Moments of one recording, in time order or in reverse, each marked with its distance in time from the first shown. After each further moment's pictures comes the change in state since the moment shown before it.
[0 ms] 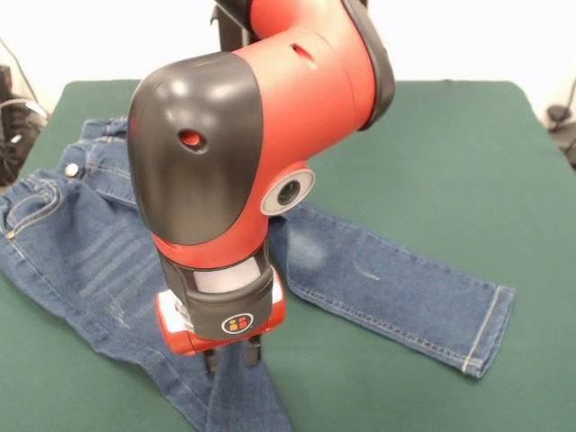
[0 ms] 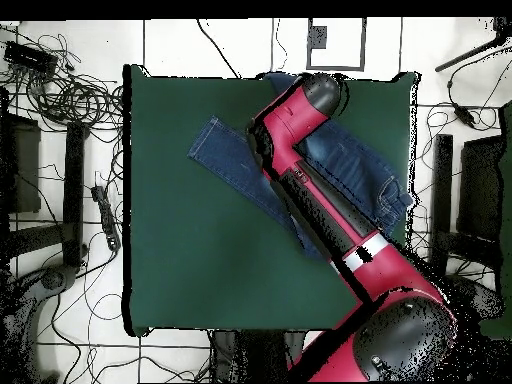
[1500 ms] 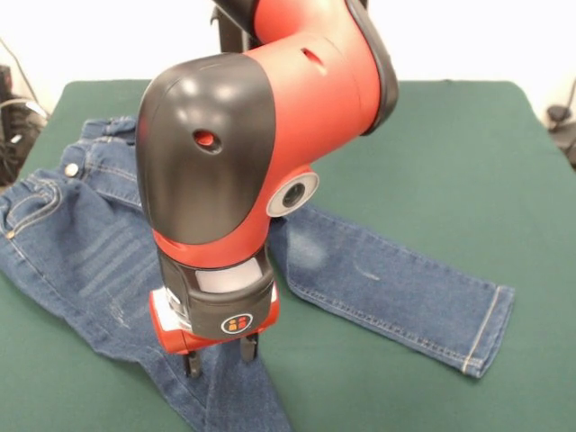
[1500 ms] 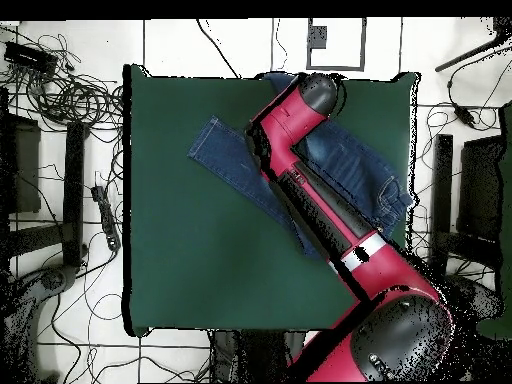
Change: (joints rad) arm 0.005 0.007 -0.007 0.000 -0.055 -0.035 0.000
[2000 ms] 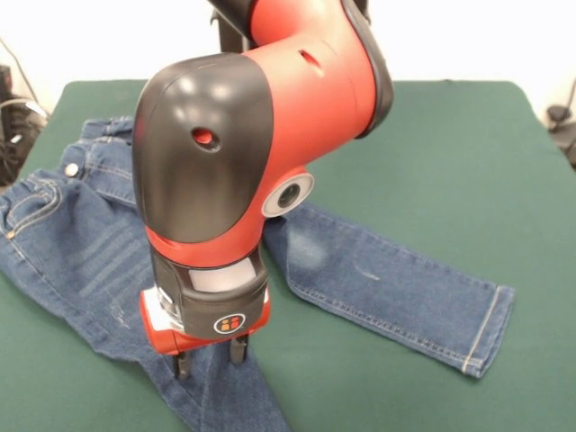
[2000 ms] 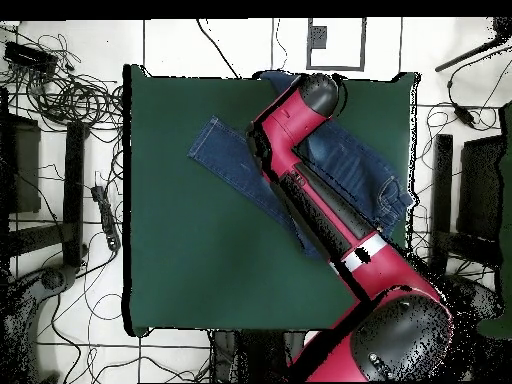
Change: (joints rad) arm 0.000 0.001 -0.012 0.000 -0.033 0.000 0.000
